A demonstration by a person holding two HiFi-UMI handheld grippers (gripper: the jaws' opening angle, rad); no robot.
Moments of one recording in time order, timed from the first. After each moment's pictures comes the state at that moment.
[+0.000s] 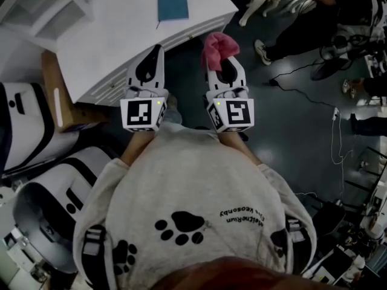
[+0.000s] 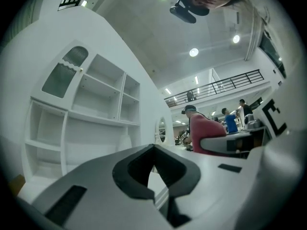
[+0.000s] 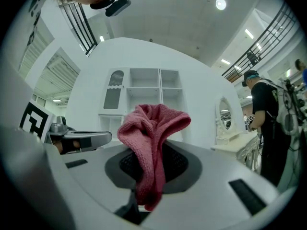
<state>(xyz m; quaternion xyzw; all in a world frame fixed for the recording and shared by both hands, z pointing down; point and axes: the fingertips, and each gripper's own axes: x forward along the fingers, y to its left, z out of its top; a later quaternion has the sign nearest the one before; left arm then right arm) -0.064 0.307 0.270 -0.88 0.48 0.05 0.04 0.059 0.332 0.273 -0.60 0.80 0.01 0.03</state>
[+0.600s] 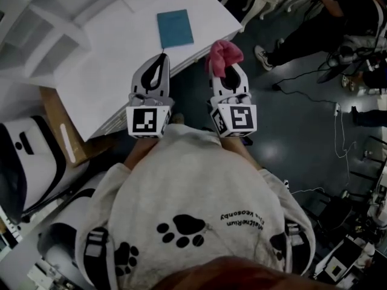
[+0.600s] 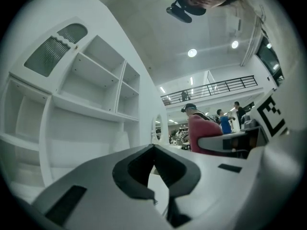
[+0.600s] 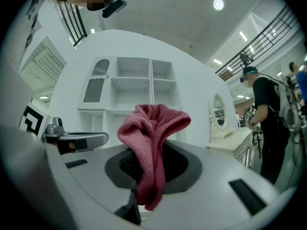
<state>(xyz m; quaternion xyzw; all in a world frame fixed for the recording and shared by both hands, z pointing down) -0.072 0.175 0.278 -0.90 0.43 0.04 0.02 0.051 0.207 0.282 -0.65 0.76 -0.01 0.02</state>
